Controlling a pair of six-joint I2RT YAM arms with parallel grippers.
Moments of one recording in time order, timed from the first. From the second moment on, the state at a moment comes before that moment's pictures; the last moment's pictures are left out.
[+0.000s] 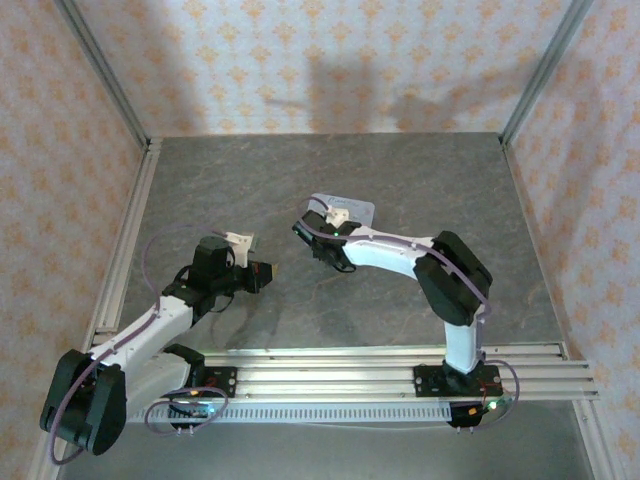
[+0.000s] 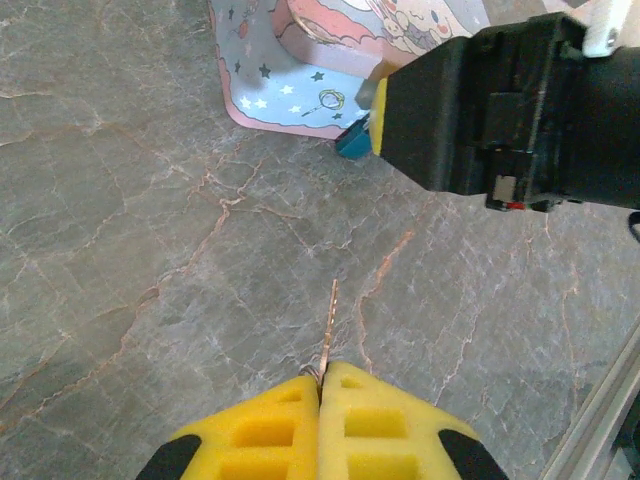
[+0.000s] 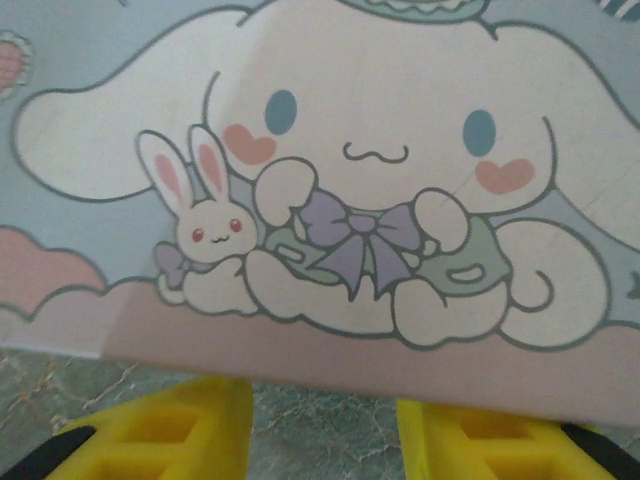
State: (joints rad) left arm -0.29 1.00 0.40 -0.08 0.47 -0.39; right arm 0.87 1.91 1.31 -0.57 0.44 0.89
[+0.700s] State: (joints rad) left arm -0.29 1.02 0.40 -0.08 0.48 -0.38; right arm 0.87 2.02 1.34 -0.56 0.49 0.94
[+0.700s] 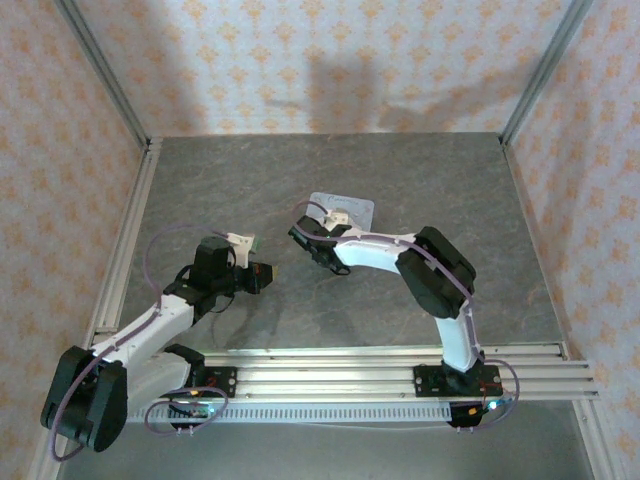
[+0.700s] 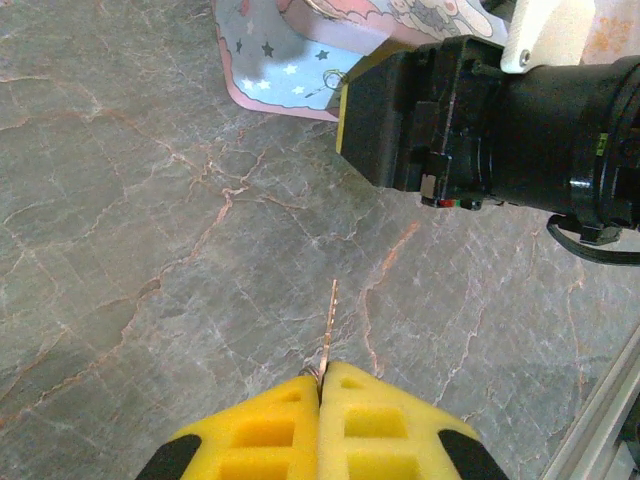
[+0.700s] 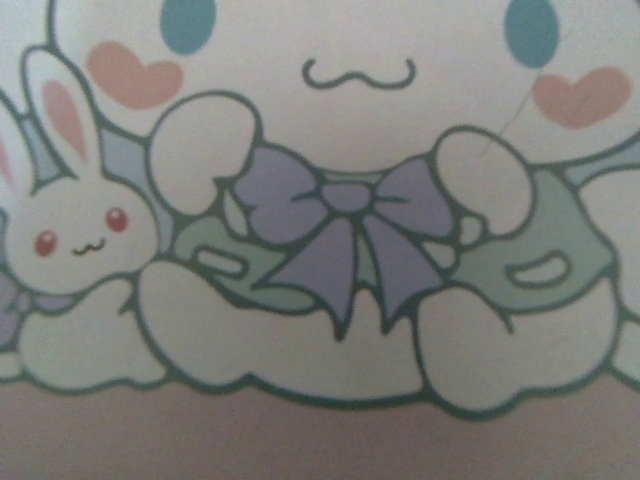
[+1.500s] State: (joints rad) left arm -0.30 1.00 0.40 -0.06 0.51 -0.39; right arm 0.86 1.95 1.31 -0.50 0.39 0.79
